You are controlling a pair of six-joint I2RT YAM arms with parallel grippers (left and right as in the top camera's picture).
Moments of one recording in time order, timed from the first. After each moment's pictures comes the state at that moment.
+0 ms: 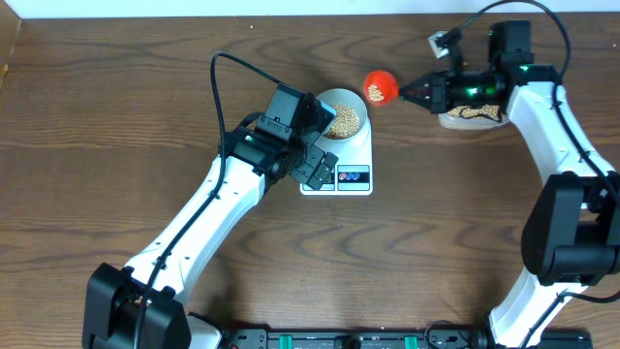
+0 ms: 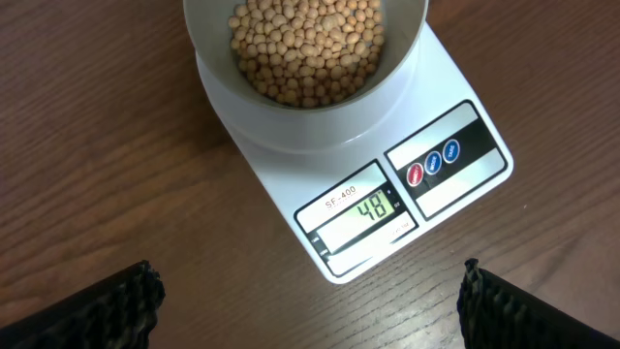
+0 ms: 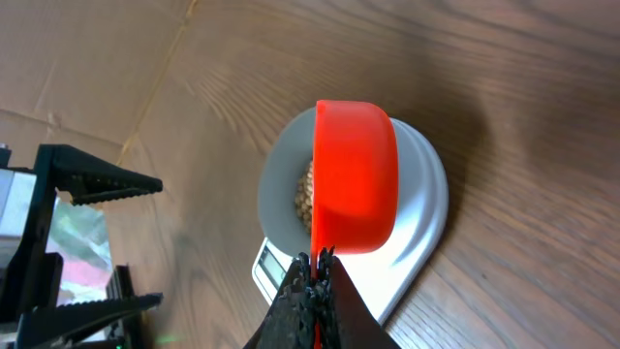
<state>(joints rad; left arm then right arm) -0.47 1.57 1.23 -0.73 0.04 0.15 0.02 1.96 1.54 -0.64 -0.99 -0.13</state>
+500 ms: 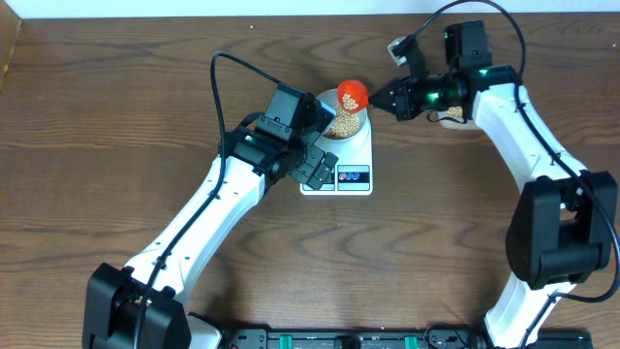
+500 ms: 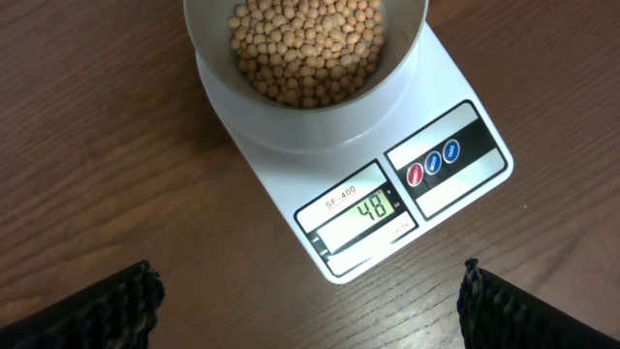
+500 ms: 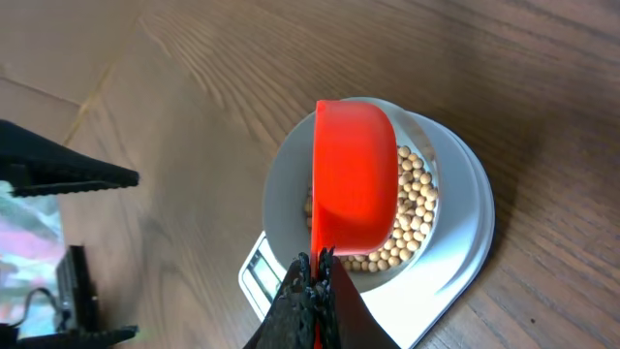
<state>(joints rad) -0.47 1.57 1.23 -0.73 0.04 0.15 0.16 1.96 1.54 -0.60 -0.85 -0.13</state>
